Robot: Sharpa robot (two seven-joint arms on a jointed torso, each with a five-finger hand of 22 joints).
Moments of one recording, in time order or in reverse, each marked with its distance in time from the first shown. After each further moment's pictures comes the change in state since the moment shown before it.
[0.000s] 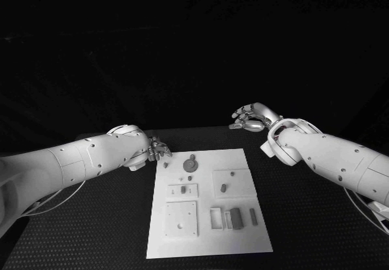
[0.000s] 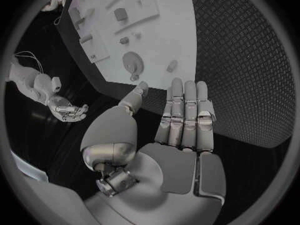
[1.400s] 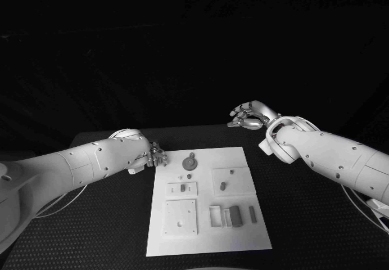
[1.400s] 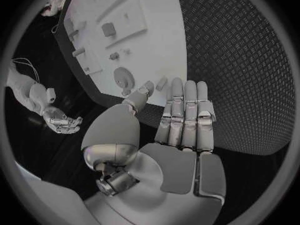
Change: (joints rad) left arm -0.045 0.053 -0.005 -0.102 -0.018 0.089 0.023; left_hand 0.063 0.032 0.066 0.040 0.000 0.016 -0.004 0.029 -0.028 0.000 0.000 -0.017 -0.001 -0.007 0.007 -0.008 0.013 0.000 -0.007 0.007 0.000 -0.028; right arm 0.000 0.005 0.000 -0.001 0.001 0.000 0.001; right_hand 0.000 0.000 0.000 0.000 0.000 0.000 0.000 0.000 -0.001 0.000 0.000 0.000 -0.002 0.000 0.000 -0.004 0.004 0.000 0.000 0.000 -0.004 0.003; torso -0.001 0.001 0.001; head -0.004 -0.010
